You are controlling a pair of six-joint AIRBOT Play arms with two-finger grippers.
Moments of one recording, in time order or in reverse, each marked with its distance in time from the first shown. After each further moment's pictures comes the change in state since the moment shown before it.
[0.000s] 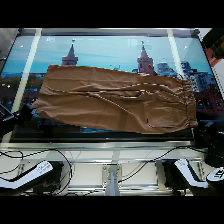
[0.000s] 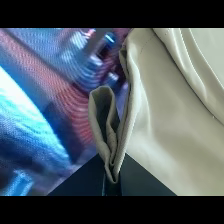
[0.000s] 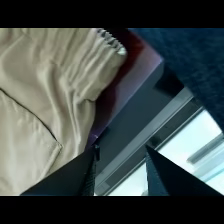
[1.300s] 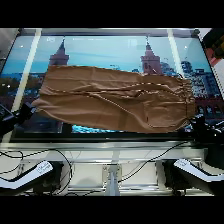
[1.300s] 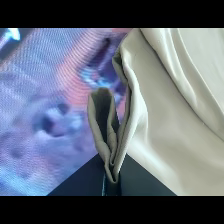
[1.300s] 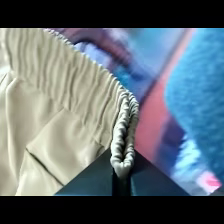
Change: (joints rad) left arm -0.001 0.006 0.000 -0.044 -0.002 0.000; right arm 0.166 -0.225 -0.124 0.509 -0.396 -0.253
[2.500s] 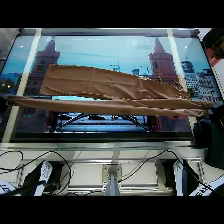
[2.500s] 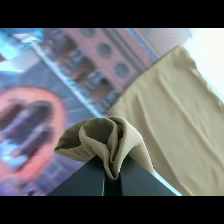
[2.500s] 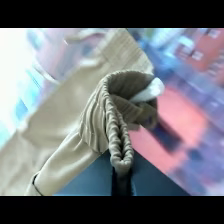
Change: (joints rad) left arm -0.031 0.337 0.140 0.325 0.053 -0.440; right arm 0.084 0.500 0.154 -0.270 0.133 0.464
